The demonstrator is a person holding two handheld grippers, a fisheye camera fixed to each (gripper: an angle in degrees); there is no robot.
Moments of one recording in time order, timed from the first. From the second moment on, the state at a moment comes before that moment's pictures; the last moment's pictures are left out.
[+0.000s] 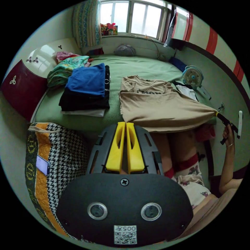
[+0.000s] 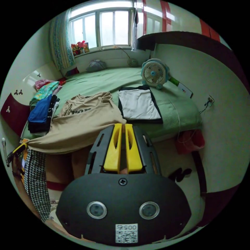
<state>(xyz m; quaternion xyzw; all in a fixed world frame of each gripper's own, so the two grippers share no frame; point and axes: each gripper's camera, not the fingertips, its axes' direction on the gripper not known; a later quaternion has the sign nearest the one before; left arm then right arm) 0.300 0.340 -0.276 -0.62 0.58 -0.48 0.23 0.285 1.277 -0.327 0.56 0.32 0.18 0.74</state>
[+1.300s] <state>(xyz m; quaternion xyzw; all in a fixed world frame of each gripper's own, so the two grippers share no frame) 0.329 0.391 -0.155 -0.63 0.58 -0.47 0.21 0.254 1.242 -0.405 0.55 0.30 0.18 0.76</state>
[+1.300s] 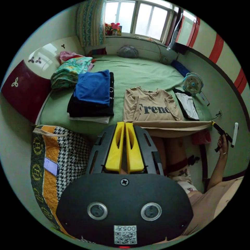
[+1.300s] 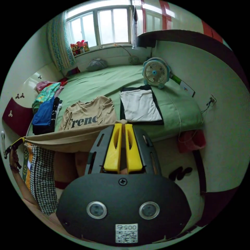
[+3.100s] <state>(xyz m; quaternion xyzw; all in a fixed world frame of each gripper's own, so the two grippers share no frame) 0.818 0.419 -0.160 -0.62 0.66 -0.42 0.09 0.460 0.850 -0.471 0.42 0.30 0.10 0.85</state>
